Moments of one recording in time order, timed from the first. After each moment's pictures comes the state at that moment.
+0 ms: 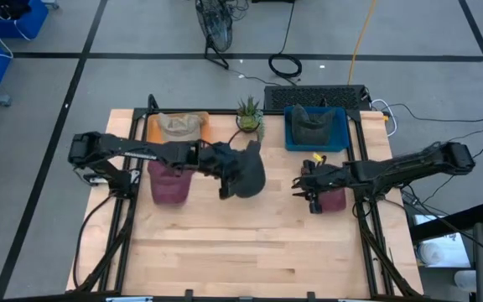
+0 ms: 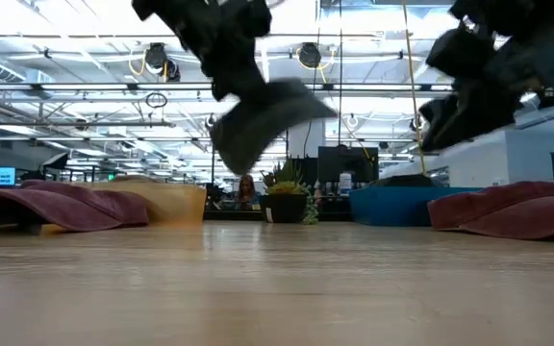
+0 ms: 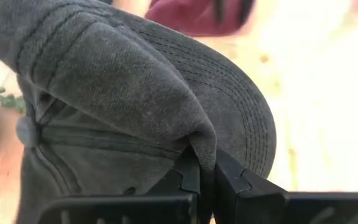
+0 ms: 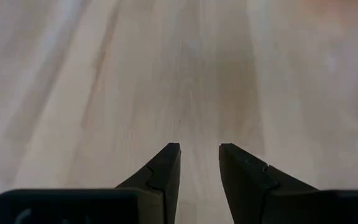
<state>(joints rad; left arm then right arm) 0.04 1.57 1.16 -0.35 0.01 -0.09 0.08 0.99 0.44 -0.16 0.03 -0.01</state>
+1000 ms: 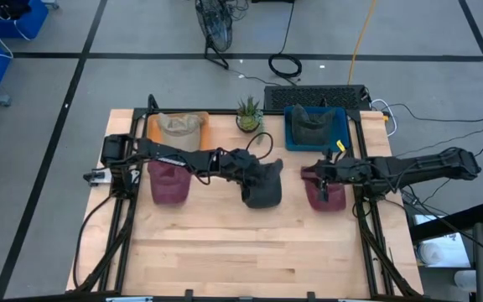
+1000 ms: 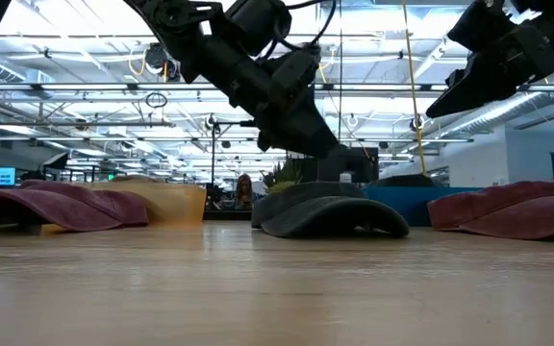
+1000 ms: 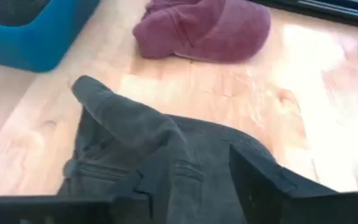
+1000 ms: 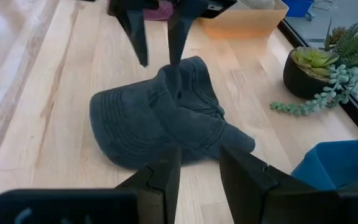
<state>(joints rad) 0.07 1.87 1.17 0.08 0.08 -0.15 0.08 0.66 0.44 -0.32 0.26 0.04</state>
